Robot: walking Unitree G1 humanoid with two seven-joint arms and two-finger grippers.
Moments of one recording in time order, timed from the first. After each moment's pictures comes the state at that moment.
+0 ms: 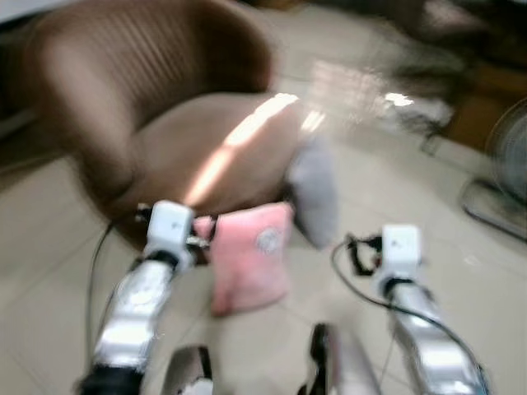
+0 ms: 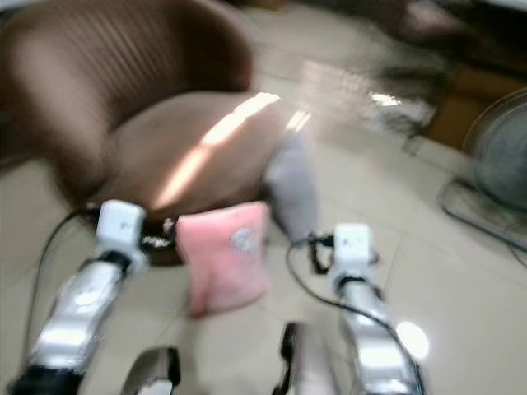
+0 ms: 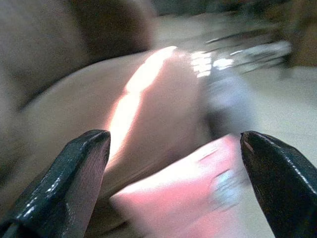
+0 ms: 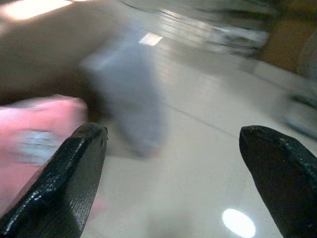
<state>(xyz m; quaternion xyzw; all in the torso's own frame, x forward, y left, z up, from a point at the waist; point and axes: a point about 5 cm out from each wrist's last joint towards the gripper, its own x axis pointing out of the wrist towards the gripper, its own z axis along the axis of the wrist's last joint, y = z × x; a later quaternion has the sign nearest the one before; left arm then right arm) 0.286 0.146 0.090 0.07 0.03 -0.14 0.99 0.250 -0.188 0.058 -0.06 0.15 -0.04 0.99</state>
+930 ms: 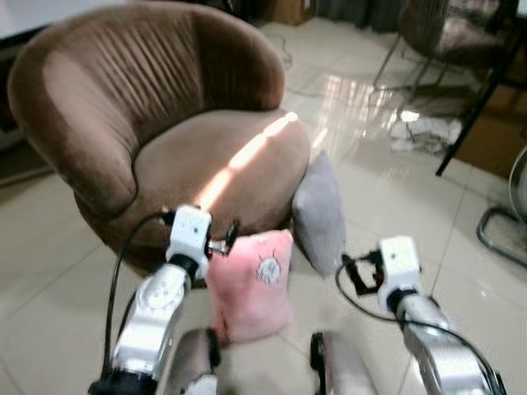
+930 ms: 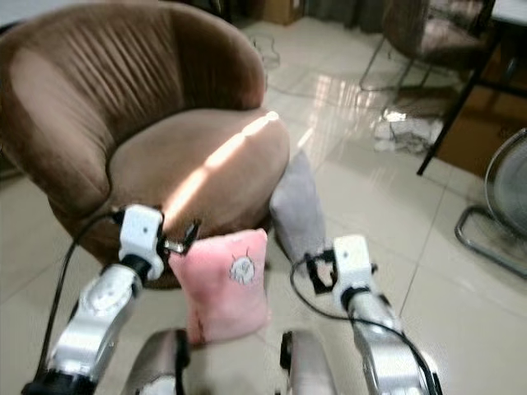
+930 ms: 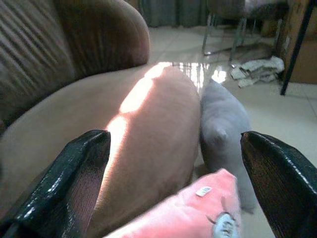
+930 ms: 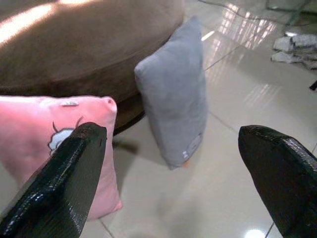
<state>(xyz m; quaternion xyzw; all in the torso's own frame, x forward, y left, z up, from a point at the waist) 0.279 0.150 0.085 0.08 0.04 -0.14 0.99 0.247 -0.175 0.050 -0.06 0.19 0.08 0.98</state>
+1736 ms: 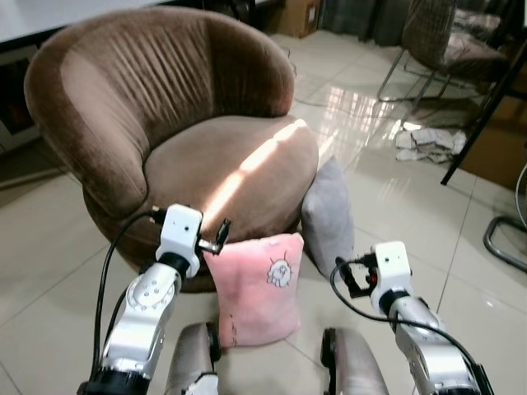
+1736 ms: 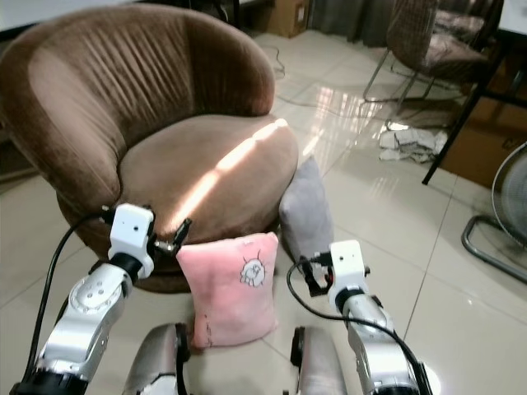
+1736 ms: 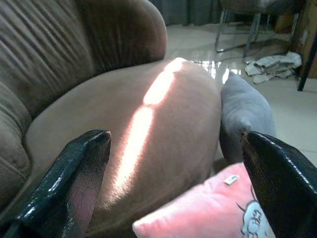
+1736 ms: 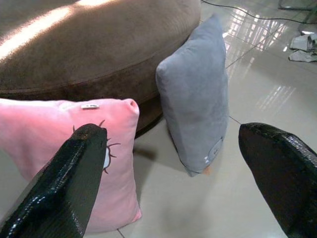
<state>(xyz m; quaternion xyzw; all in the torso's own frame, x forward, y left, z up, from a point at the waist) 0.278 0.158 0.084 0.08 0.06 -0.13 0.99 0.255 -0.178 0.028 -0.04 0.19 0.09 0.98</state>
